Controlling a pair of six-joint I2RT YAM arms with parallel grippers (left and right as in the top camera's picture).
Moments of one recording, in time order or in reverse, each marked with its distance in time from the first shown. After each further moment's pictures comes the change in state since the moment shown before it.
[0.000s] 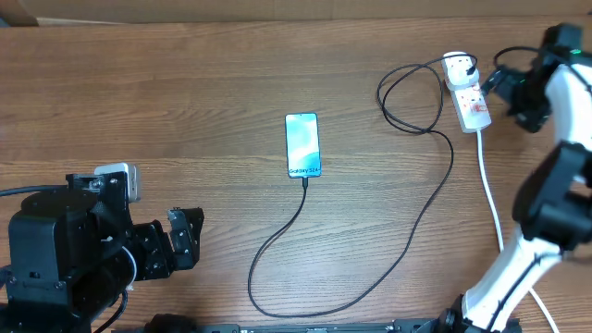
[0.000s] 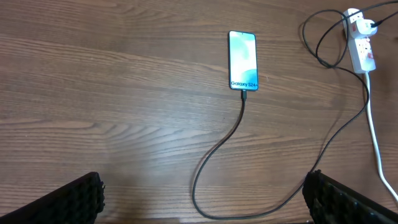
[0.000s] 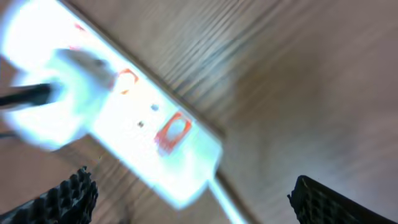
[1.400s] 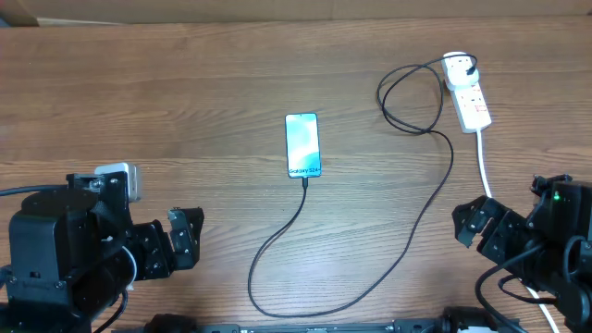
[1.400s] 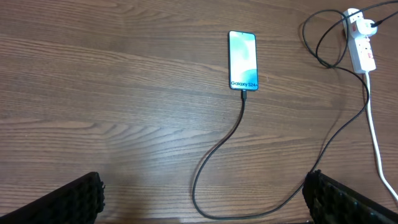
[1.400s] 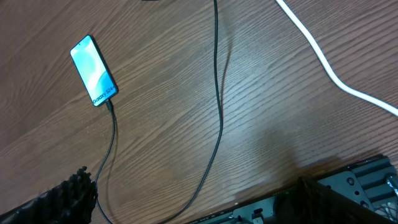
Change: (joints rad) left arm 0.000 0.000 0.000 0.000 0.000 0.000; right arm 0.311 -1.241 -0.484 -0.585 -0.029 0.069
